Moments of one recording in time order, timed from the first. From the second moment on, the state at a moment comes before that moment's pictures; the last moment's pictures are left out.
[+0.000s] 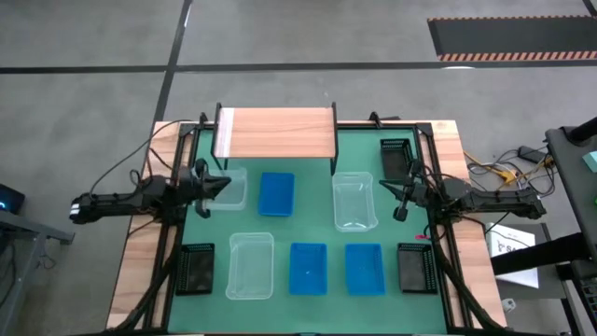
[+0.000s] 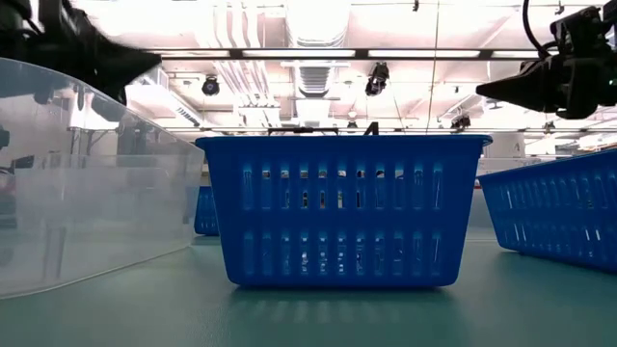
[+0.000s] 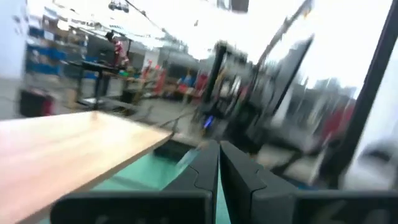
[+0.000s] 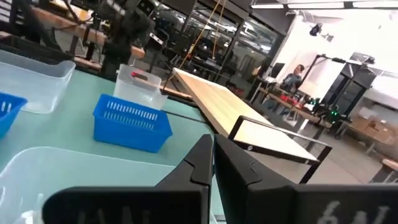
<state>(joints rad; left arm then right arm) 0.05 0.05 0.00 0.27 -0.19 -0.28 0.01 0.04 0.01 0.06 0.29 -0.43</state>
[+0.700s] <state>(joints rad) 0.05 0.08 0.02 0.56 -0.18 -0.36 0.01 0.04 0.01 0.09 0.29 0.16</state>
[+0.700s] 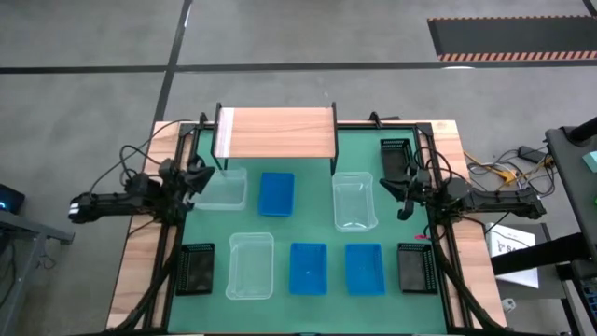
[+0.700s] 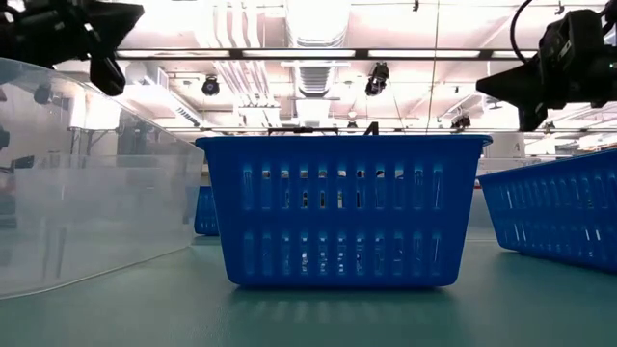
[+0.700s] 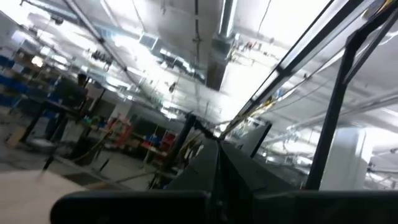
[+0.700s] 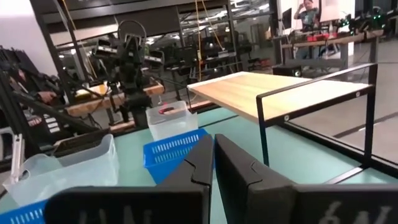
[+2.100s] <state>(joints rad) -0.32 1.06 0.71 0.50 -0.13 -0.52 0.01 0.05 0.01 0.47 0.00 -0.16</state>
